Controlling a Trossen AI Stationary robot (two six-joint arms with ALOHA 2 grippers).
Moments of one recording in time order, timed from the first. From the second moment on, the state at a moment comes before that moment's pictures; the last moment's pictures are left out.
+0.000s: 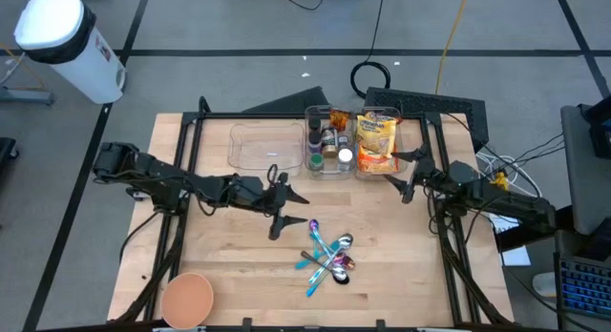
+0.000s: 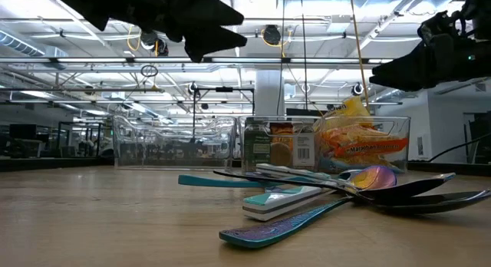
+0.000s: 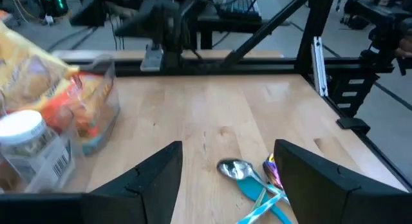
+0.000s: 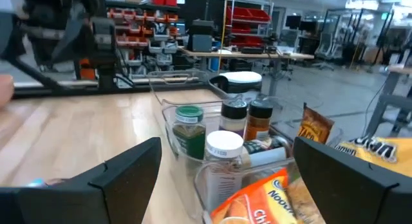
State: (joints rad) left arm -0.14 1.45 0.74 0.46 0.00 -0.04; right arm -0.24 0.00 0.06 -0.05 0.13 -0.07
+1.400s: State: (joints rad) left arm -0.18 1.96 0.97 0.36 0.09 0.28; right arm -0.24 0.01 0.06 -0.05 0.13 -0.02
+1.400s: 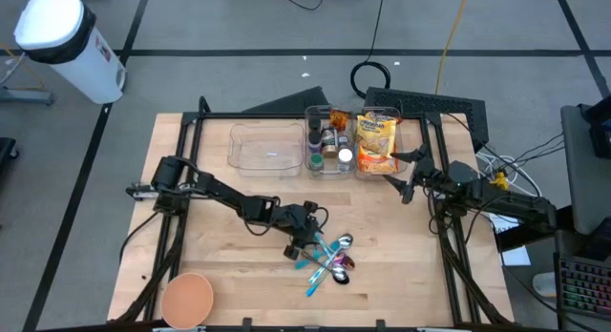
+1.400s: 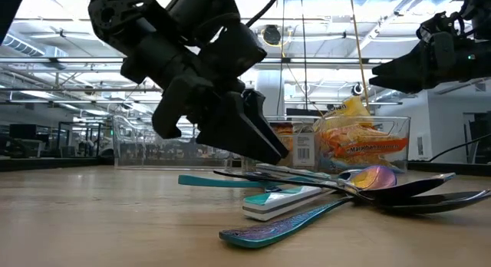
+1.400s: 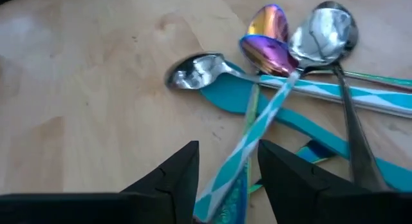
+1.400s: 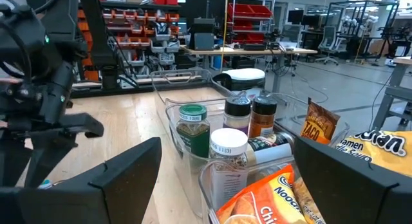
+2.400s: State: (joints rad) left arm -0.18 1.98 0.97 0.32 0.12 0.28; right arm -0.24 0.01 0.06 -0.05 0.13 -0.02
